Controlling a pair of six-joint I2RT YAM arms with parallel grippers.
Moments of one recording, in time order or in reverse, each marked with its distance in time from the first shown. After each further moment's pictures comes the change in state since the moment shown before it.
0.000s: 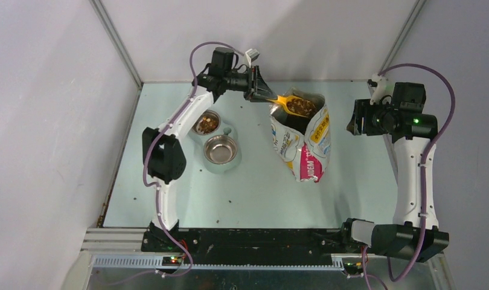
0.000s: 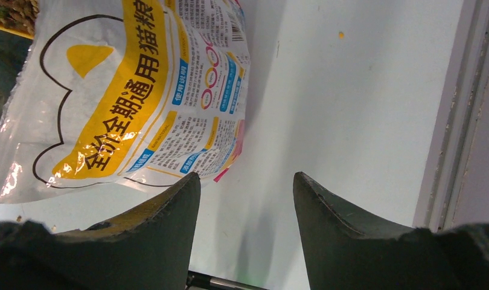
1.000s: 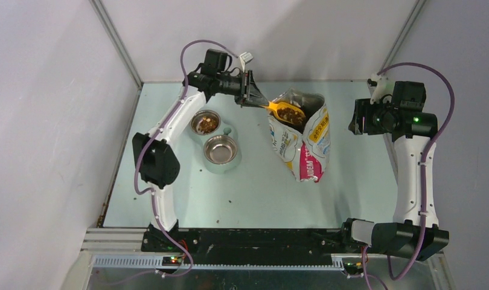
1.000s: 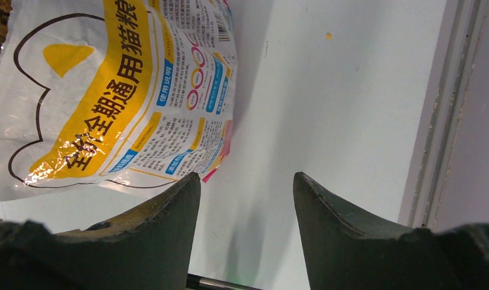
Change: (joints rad) left arm 0.021 -0.095 -0.017 -0.259 -0.090 0.245; right arm 0.000 0.017 0.014 -0.002 0.029 -0.026
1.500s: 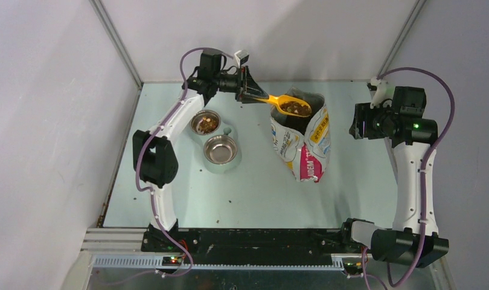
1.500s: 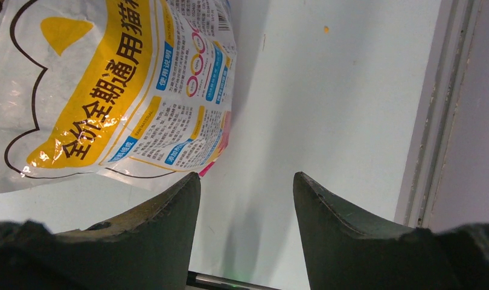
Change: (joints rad) left arm 0.045 0.000 -0.151 0.393 0.199 -0.413; right arm 0.000 -0.047 -0.042 0.002 0.011 -0.016
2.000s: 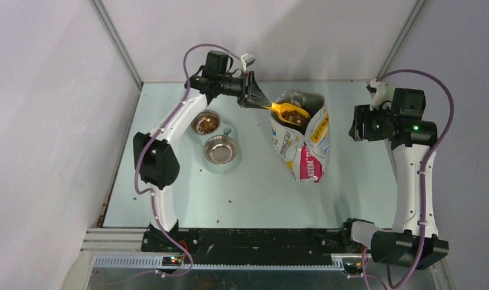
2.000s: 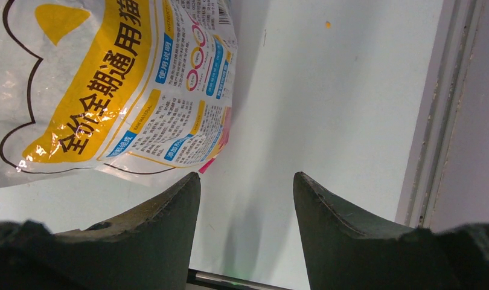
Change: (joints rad) left arm -0.042 -0.009 0.105 -0.294 -0.113 0.307; right arm 0.000 -0.019 -0.025 0.000 0.001 -0.003
